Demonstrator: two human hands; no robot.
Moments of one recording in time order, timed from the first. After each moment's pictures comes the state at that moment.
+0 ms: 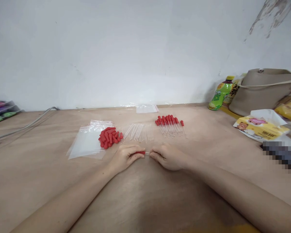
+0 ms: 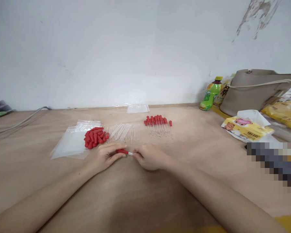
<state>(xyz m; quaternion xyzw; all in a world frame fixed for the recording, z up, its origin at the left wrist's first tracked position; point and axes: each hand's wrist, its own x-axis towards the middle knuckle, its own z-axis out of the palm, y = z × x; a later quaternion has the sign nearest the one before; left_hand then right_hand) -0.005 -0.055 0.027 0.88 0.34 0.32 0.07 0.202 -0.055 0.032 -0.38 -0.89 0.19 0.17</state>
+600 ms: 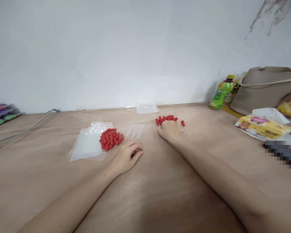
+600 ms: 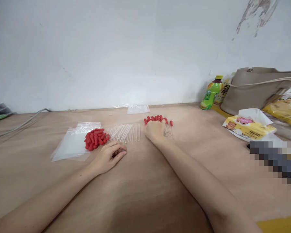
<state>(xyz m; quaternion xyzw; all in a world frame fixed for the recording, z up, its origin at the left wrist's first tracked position) -0.007 -0.048 0.014 0.86 0.41 0.27 0.11 0.196 0.035 0.032 -0.70 -0.70 -0.06 0.13</state>
